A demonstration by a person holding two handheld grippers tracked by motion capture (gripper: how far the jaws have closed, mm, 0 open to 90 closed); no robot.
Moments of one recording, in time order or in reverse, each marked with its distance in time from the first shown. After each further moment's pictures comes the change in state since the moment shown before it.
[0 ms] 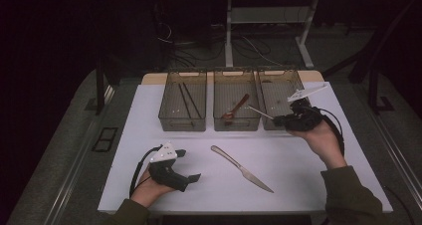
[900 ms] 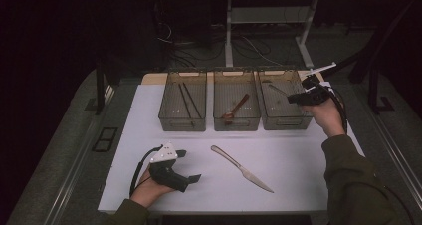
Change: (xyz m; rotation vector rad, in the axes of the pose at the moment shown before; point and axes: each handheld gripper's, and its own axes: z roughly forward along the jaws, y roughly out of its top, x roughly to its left) left arm -0.001 0.000 0.000 0.002 -0.009 0.003; right arm -0.095 0.021 0.019 0.017 -0.184 0.136
